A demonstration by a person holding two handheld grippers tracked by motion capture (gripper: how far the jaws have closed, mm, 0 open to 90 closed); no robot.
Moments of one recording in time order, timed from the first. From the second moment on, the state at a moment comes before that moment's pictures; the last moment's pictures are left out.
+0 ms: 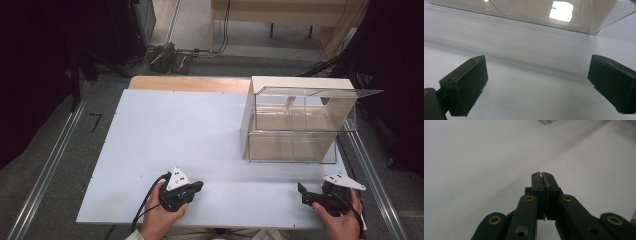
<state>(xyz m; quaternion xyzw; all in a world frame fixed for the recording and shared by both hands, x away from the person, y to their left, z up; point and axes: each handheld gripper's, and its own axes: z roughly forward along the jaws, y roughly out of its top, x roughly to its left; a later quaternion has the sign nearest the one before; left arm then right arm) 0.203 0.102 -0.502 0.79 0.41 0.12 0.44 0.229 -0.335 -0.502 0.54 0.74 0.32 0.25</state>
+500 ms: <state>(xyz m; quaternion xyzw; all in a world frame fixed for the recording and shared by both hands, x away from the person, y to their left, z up) 0.203 0.091 -0.475 0.78 0.39 0.12 0.47 0.230 -0.335 -0.502 0.54 0.74 0.32 0.25</state>
